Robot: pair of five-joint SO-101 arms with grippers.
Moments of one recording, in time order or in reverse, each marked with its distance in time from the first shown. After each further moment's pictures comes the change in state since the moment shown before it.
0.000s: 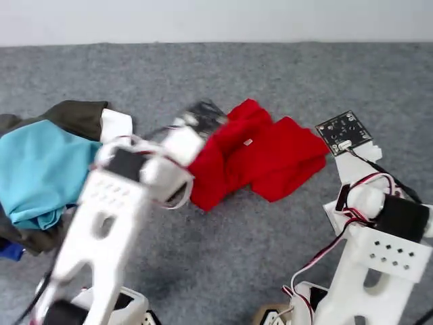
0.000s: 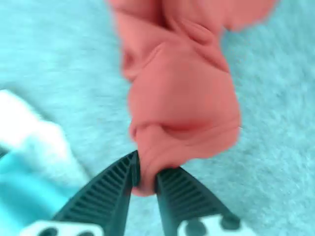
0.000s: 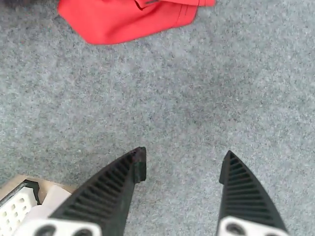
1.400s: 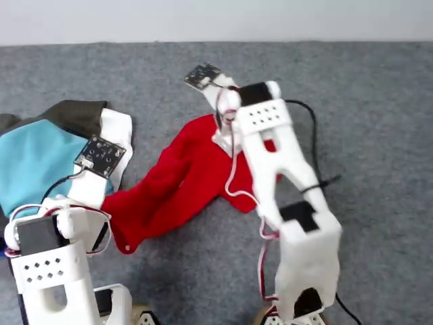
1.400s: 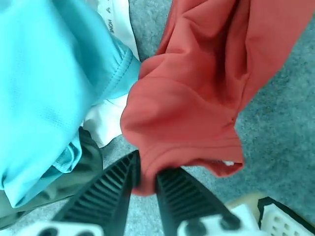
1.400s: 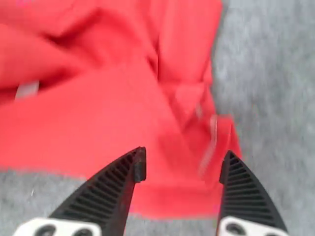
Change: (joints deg) left arm -31.6 -25.2 21.9 9.8 -11.9; right arm -38.0 75.9 -54.0 -13.2 -13.0
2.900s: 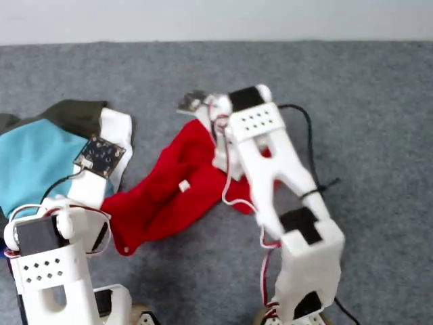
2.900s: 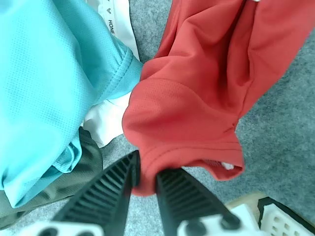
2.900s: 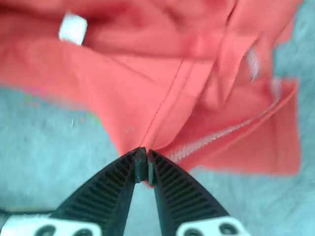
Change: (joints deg) left arm 0.0 0.0 0.0 0.0 0.0; right arm -1.2 -12.4 14.8 13.2 5.7
